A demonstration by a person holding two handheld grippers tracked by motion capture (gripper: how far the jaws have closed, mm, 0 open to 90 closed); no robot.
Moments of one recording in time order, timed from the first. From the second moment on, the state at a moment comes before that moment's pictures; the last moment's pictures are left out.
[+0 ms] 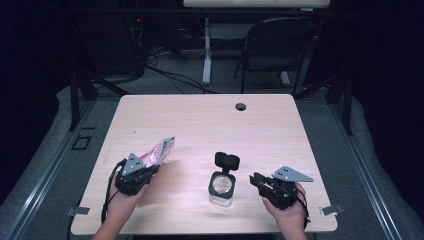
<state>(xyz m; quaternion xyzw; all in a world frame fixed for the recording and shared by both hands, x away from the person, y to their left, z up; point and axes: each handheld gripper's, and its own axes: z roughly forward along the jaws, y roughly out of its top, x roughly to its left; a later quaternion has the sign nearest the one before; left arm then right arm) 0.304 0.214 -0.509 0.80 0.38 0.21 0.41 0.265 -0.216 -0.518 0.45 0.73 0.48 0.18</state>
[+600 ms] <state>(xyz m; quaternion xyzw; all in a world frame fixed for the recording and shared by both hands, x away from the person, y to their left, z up) 0.291 0.214 -0.475 0.78 0.35 0.24 0.45 0.264 -0.217 -0.519 0.45 0.73 0.48 0.18</state>
